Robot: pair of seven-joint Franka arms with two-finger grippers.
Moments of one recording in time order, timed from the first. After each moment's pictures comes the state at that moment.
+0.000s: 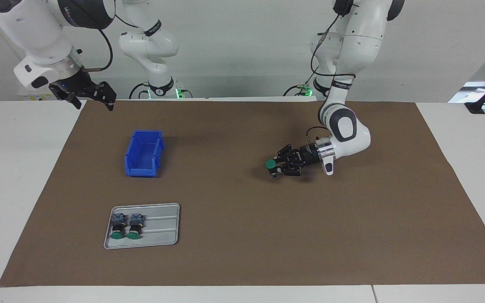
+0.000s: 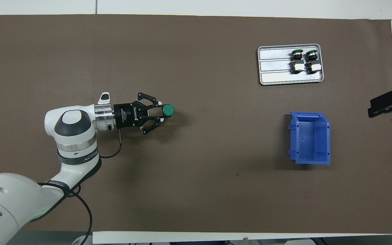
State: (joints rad) left arm -0.29 0.29 -0.07 -2.22 -1.72 2.07 -0.48; right arm -0.02 -0.05 -0.04 -1.63 -0.04 1.42 0.00
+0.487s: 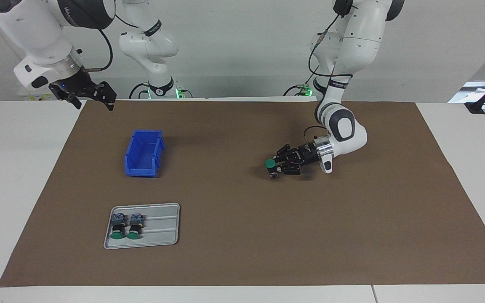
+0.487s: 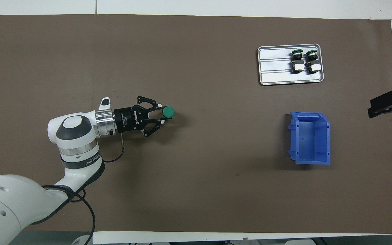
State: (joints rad) left arm -0.30 0.29 -0.07 -2.26 -1.82 2.06 -0.40; right arm -0.02 -0.05 -0.04 -1.63 -0.04 1.42 0.00
